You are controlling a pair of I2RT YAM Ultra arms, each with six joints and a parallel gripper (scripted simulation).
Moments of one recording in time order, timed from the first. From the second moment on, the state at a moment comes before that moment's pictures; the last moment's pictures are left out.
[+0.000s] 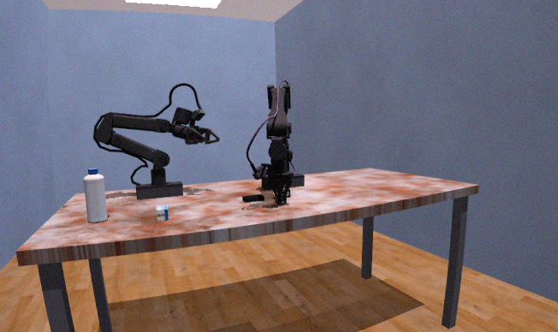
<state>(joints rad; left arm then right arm) -0.46 2.09 1.39 -0.91 -0.01 1.09 1.56 0.45 0.31 -0.20 0.85 0.21</state>
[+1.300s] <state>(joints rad) -0.47 2.12 1.41 -0.88 0.00 1.10 1.56 0.45 0.32 -0.20 0.89 0.22</state>
